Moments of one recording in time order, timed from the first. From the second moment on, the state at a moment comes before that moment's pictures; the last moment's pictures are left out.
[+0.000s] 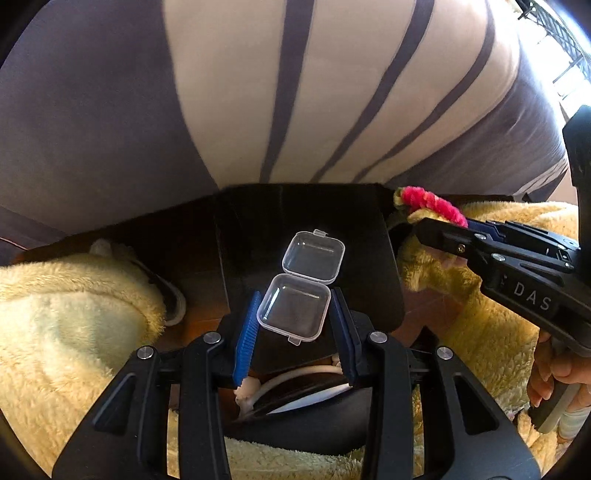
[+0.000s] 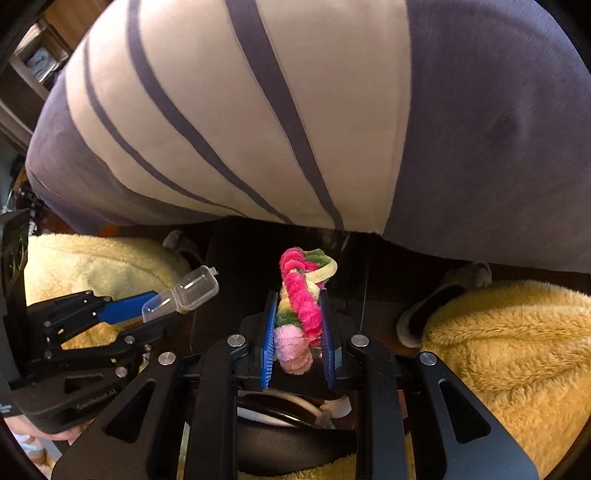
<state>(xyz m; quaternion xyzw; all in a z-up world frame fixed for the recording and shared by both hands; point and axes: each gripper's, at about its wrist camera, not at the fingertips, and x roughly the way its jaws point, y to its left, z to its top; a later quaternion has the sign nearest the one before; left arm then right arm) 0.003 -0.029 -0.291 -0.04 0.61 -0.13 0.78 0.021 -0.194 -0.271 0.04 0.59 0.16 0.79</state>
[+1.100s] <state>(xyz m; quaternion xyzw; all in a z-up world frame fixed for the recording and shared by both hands) 0.015 0.004 -0.152 -0.03 0.45 -0.07 0.89 0.042 -0.209 -0.110 0.03 0.40 0.11 0.91</state>
